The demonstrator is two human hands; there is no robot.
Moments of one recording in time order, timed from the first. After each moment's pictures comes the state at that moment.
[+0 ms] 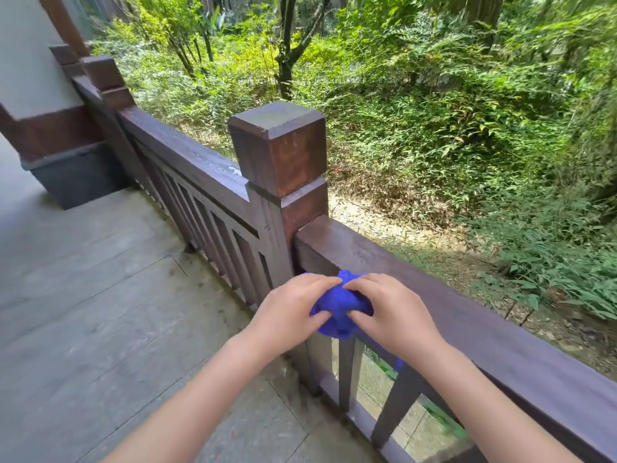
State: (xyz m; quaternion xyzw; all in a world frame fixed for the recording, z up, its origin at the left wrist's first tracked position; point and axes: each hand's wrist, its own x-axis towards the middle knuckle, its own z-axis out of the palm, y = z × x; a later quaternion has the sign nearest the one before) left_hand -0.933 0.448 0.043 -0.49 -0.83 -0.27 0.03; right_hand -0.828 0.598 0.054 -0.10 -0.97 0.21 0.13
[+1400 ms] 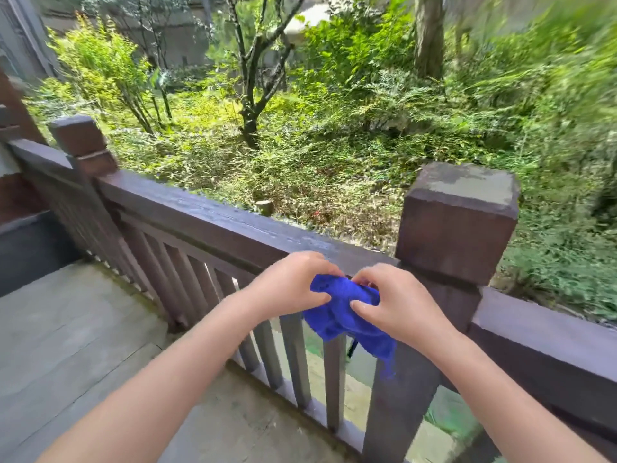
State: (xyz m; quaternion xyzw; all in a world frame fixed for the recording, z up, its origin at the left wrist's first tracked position) left_hand -1.276 0.338 0.123 -0.61 -0.76 -0.19 -0.06; right_hand -1.122 0.448 0.109 -0.21 -0.94 0.21 0.17
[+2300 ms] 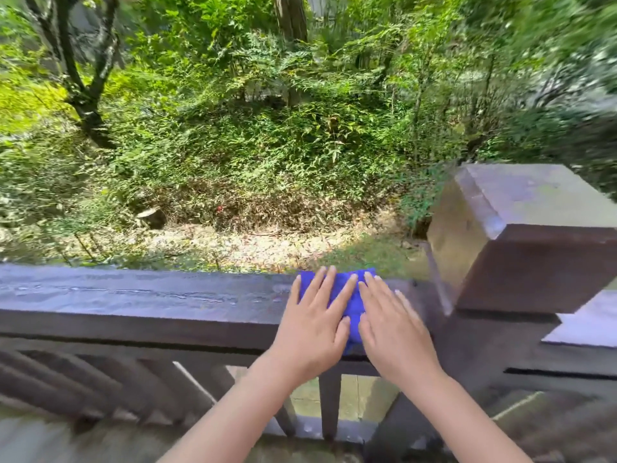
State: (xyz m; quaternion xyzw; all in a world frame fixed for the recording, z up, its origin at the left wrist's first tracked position) left_hand -1.378 0.444 0.034 -0.75 -0.66 -0.09 0.00; right_hand -1.232 0.473 0.044 -0.48 -0.86 0.02 0.14
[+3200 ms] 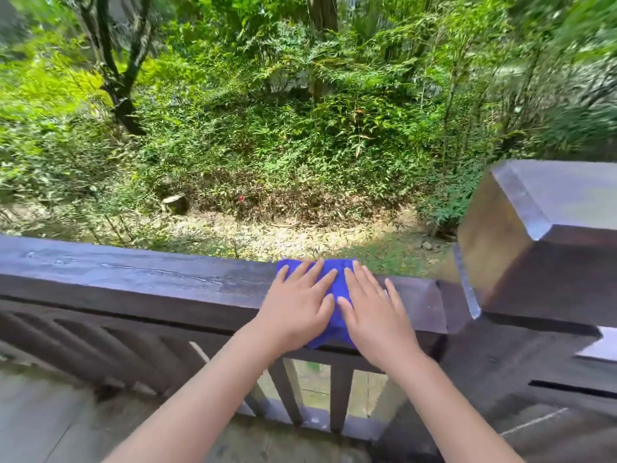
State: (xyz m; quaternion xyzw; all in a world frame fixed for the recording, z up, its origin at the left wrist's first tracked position) left_hand -1.423 0.448 0.043 -0.70 -0.71 -0.08 -0.06; right_hand -1.277 0.487 0.033 -0.46 -0.88 0.12 0.10
